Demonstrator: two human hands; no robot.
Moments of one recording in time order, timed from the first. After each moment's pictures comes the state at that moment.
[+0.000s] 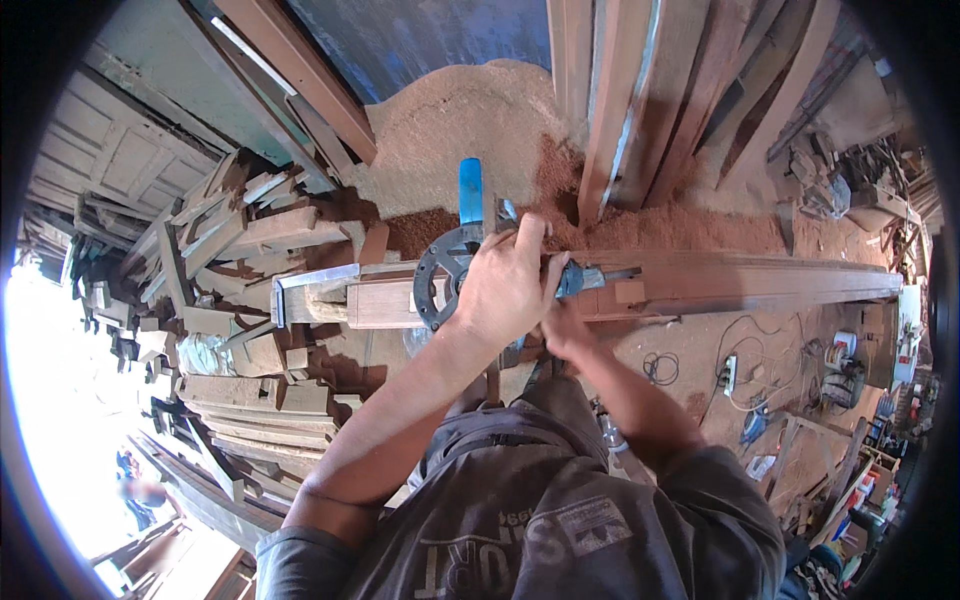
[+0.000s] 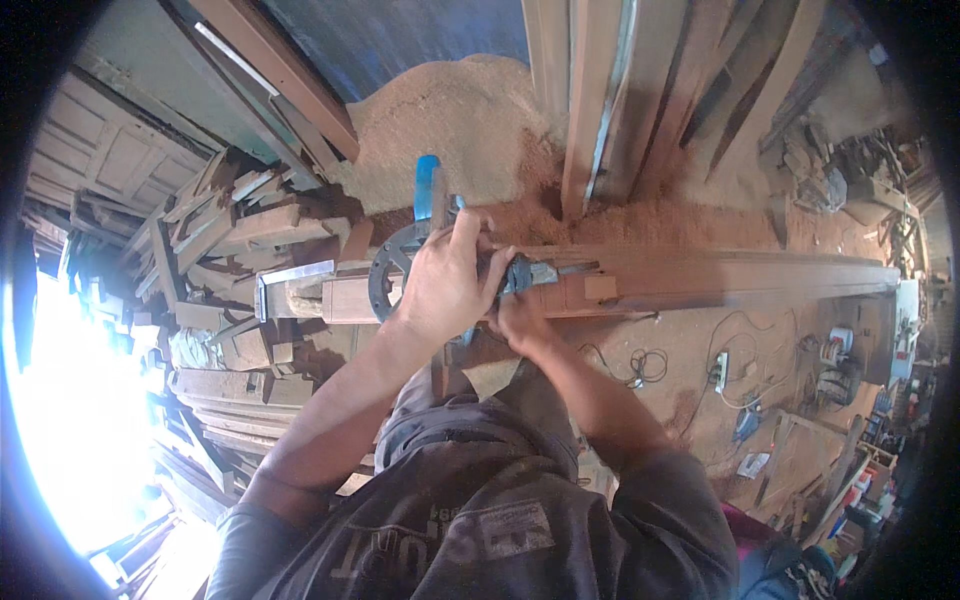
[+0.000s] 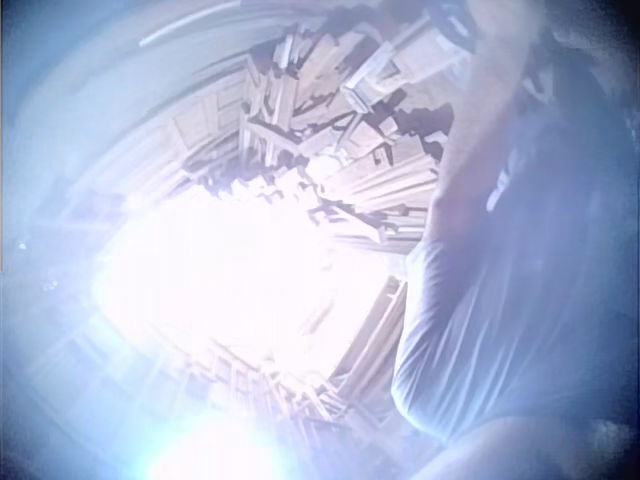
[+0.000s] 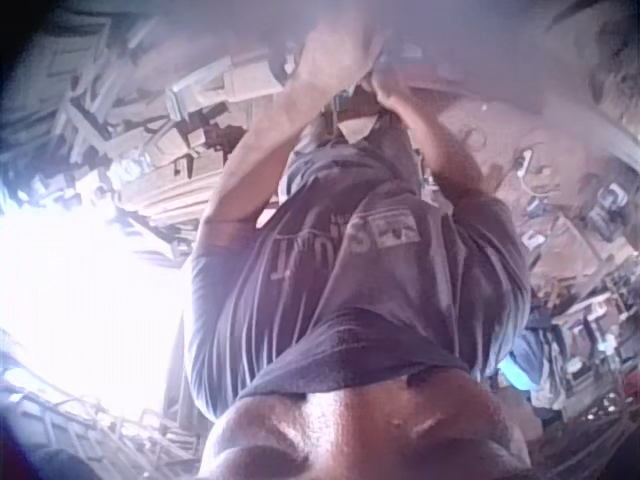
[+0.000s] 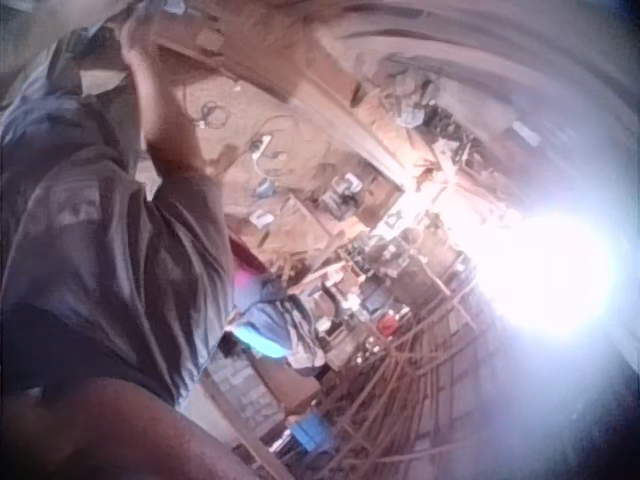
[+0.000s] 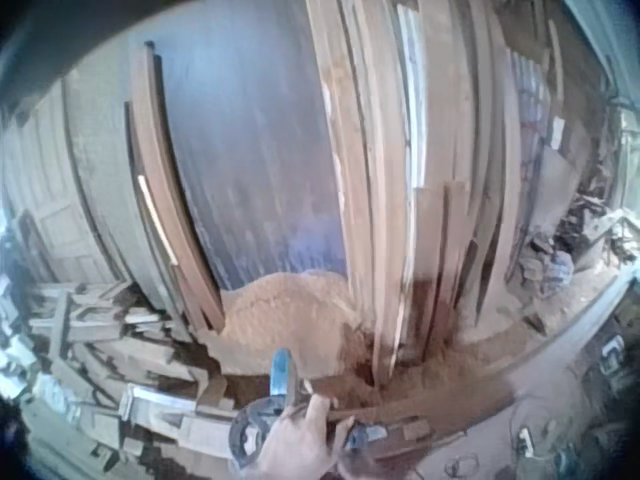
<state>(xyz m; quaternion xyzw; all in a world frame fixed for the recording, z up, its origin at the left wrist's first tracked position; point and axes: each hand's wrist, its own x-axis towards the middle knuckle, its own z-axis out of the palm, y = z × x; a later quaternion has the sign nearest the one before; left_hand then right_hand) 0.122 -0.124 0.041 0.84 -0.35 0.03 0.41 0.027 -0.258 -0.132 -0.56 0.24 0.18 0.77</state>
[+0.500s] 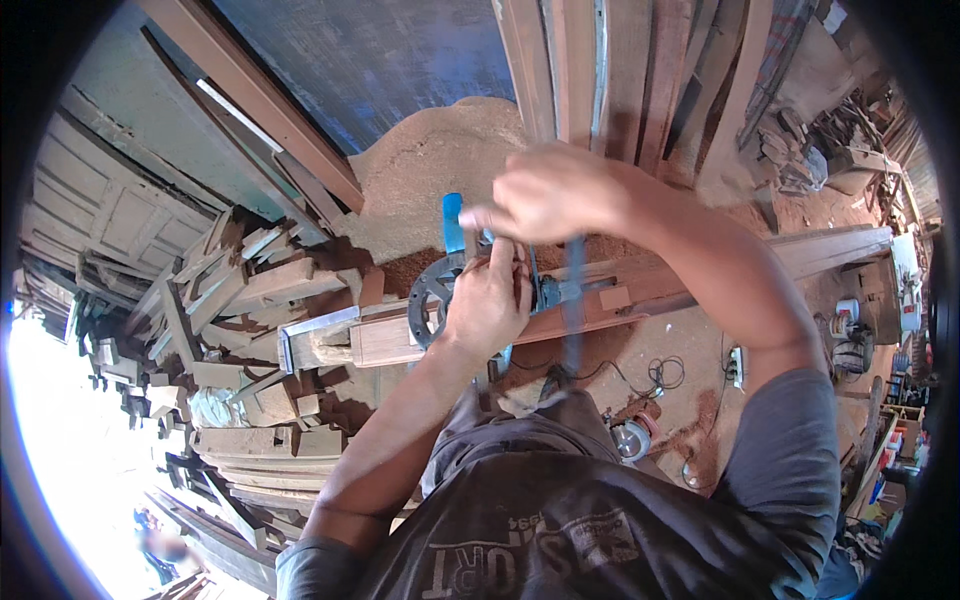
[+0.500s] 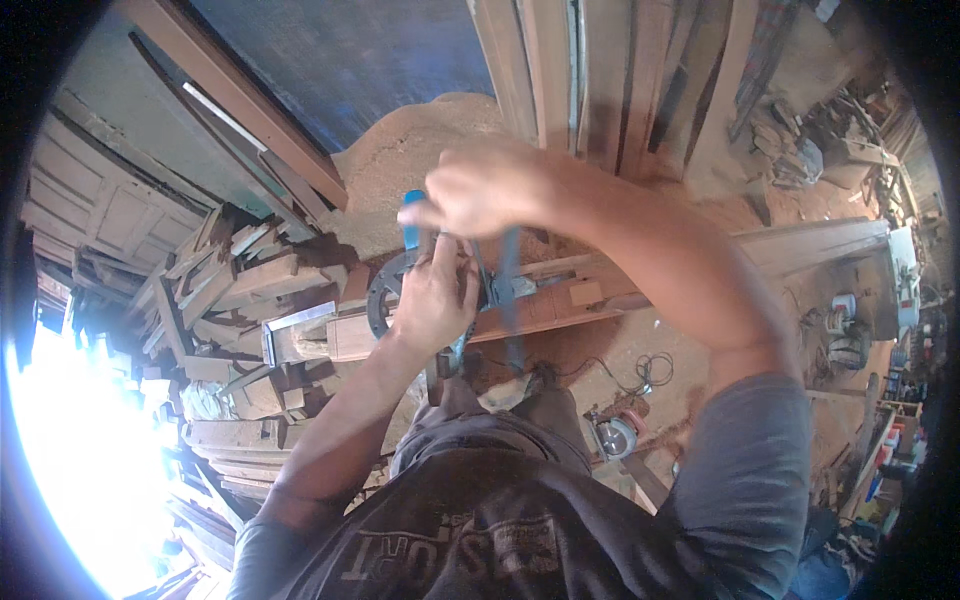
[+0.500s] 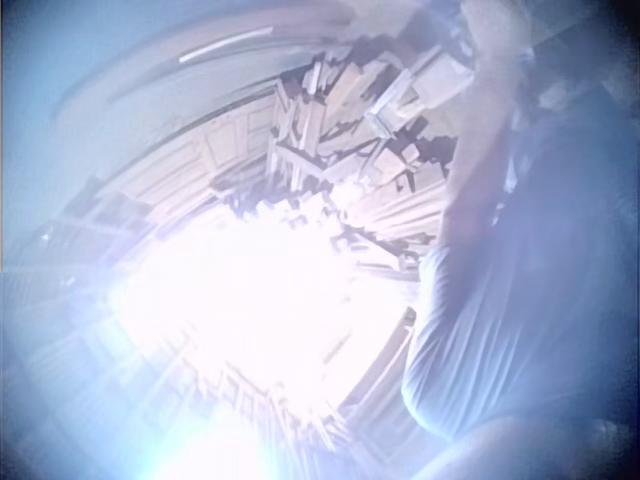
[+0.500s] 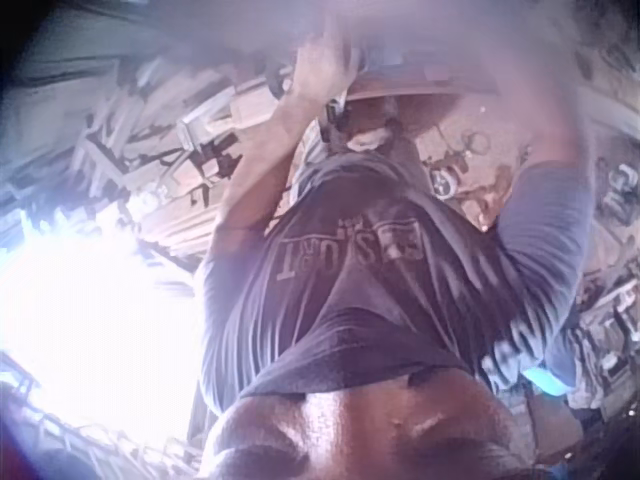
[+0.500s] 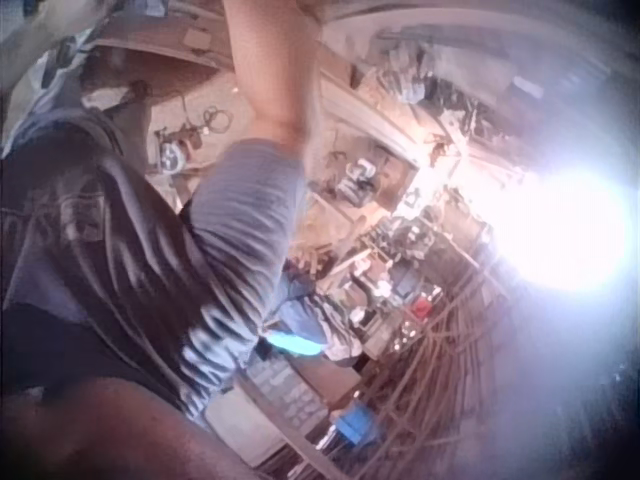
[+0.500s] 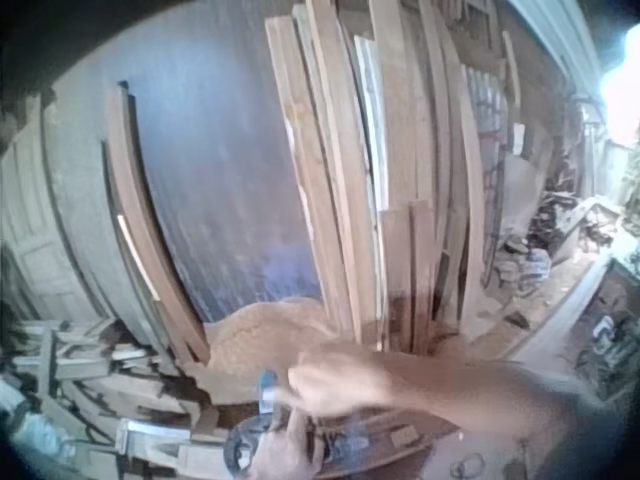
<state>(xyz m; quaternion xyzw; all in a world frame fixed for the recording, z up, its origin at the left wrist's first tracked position) 0.122 -0.118 0.044 0.84 -0.36 0.01 0.41 0.167 -0.312 0.163 -0.95 -0.26 0.12 0.11</state>
